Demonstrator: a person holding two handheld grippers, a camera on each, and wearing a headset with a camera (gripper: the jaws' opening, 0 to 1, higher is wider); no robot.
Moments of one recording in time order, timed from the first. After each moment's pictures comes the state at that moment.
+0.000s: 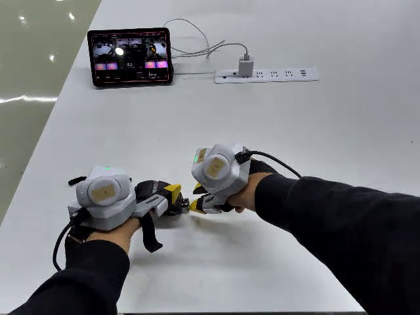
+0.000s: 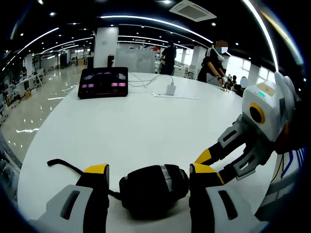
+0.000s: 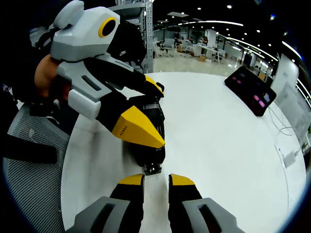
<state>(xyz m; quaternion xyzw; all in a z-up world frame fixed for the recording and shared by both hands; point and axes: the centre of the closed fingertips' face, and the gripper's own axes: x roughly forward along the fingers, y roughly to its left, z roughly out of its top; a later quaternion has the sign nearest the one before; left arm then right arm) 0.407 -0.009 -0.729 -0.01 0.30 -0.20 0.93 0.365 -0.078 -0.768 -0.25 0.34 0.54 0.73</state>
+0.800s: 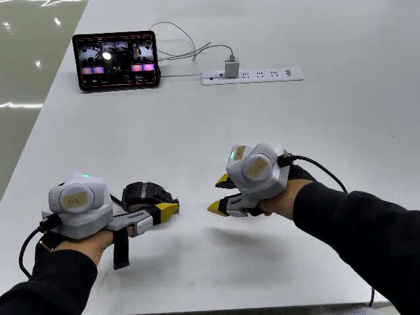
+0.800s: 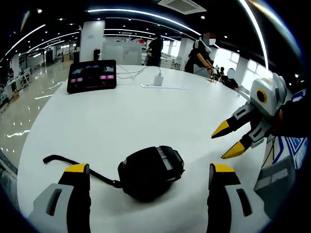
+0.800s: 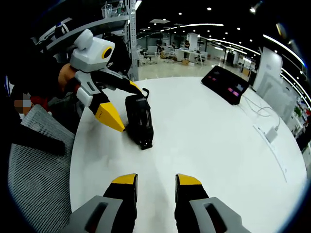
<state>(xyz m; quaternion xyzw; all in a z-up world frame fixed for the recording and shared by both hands) 0.381 -0.006 -0.731 0.00 0.33 -0.26 0.91 0.345 -0.149 -0.743 -0.21 0.33 0.49 0.78</state>
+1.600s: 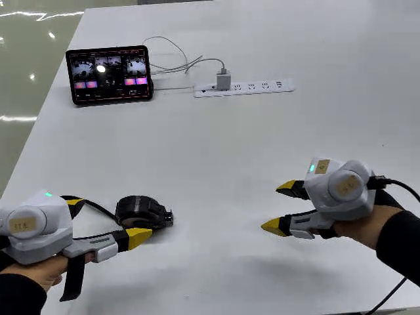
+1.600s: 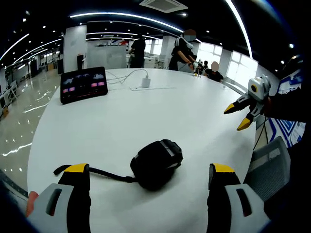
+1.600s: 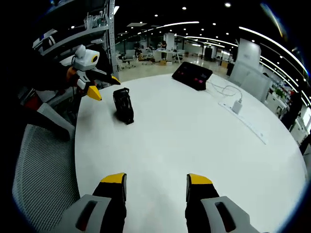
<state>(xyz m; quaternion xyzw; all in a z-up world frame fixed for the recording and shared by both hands) 0.370 0.015 -0.712 0.04 0.32 -0.33 0.89 0.314 -0.265 -0.717 -0.17 0.34 0.42 0.82</state>
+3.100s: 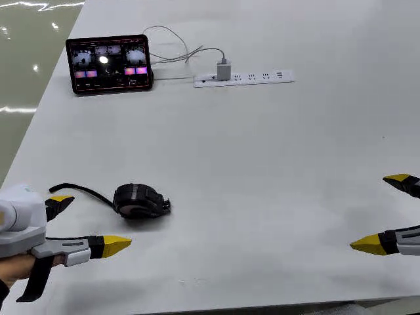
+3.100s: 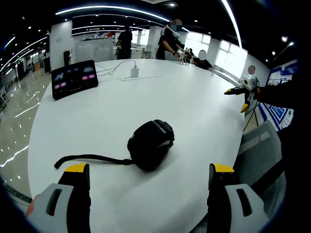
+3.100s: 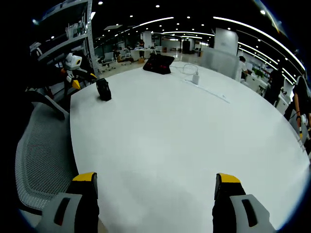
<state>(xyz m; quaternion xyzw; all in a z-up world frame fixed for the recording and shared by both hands) 0.342 0.032 -0.715 0.07 0.35 -0.38 0.85 0.258 -0.415 -0.725 -0.14 0.37 0.34 0.85</state>
